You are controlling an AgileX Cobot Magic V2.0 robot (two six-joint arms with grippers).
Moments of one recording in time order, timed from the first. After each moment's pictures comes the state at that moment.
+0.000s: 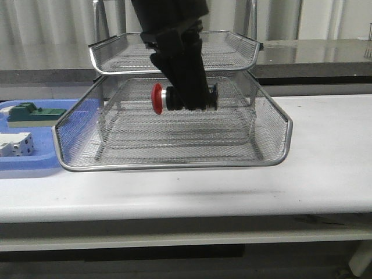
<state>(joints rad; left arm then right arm) -0.63 2.02 -1.88 -0.26 1.25 0.93 0.20 0.46 -0.71 -0.05 0.91 0.13</state>
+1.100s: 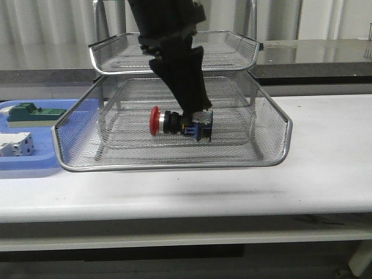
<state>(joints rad) -0.63 2.00 -1.88 -0.22 1.24 0.83 0.20 0.46 -0.71 -0.05 0.91 0.13</state>
